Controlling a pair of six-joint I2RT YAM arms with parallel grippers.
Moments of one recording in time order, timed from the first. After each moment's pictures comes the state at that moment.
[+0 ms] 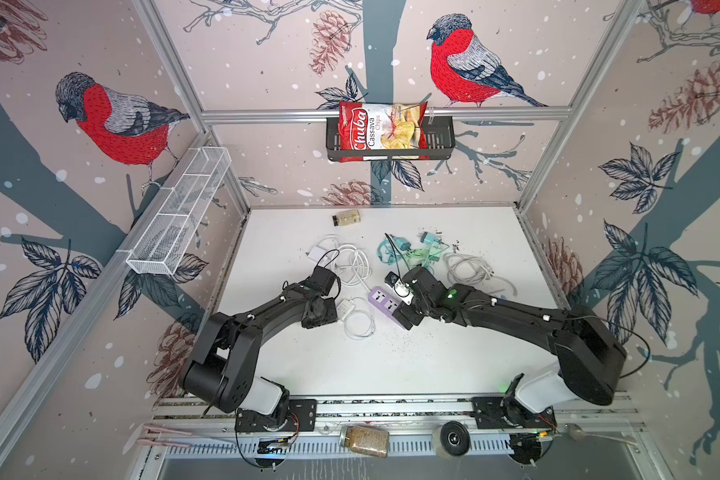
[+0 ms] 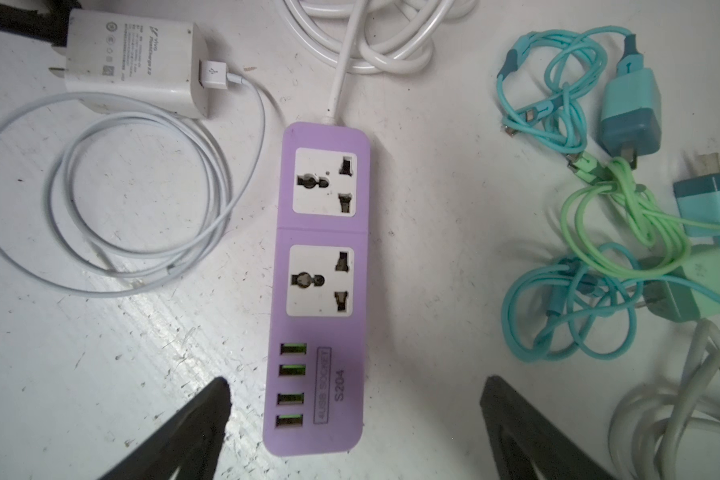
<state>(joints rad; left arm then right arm) -0.42 1.45 0.73 -0.58 -0.02 -0.63 0.89 1.51 0.93 -0.38 0.10 -0.18</state>
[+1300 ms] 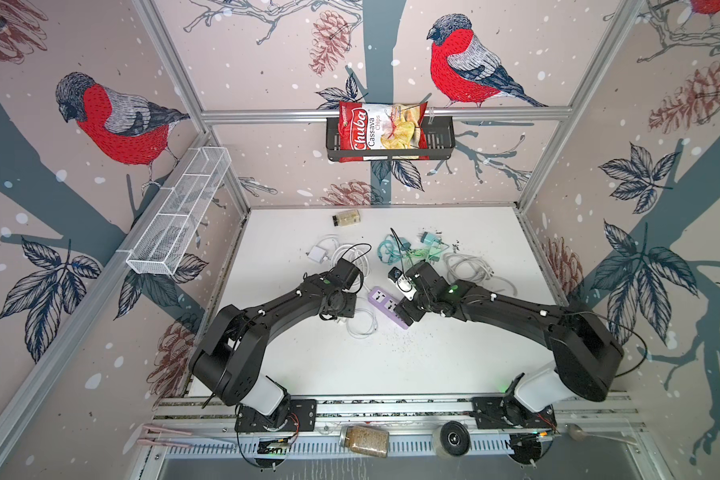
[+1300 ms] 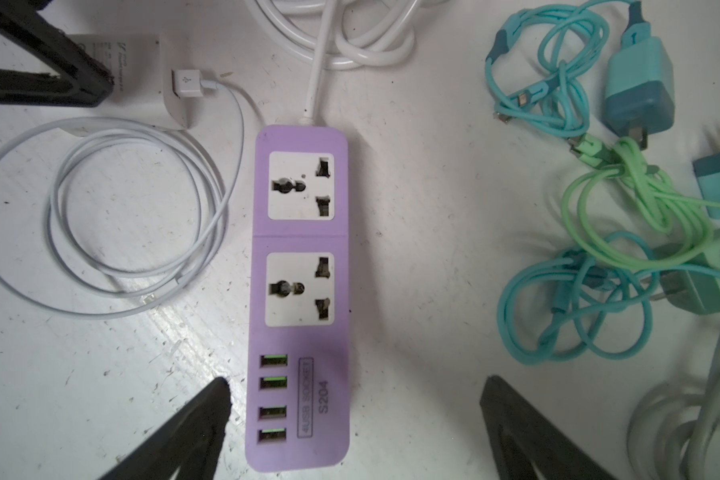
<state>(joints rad) -0.58 1.53 0.91 -0.62 -0.10 -0.41 0.84 1.54 0.94 -0.37 0.05 -0.16</state>
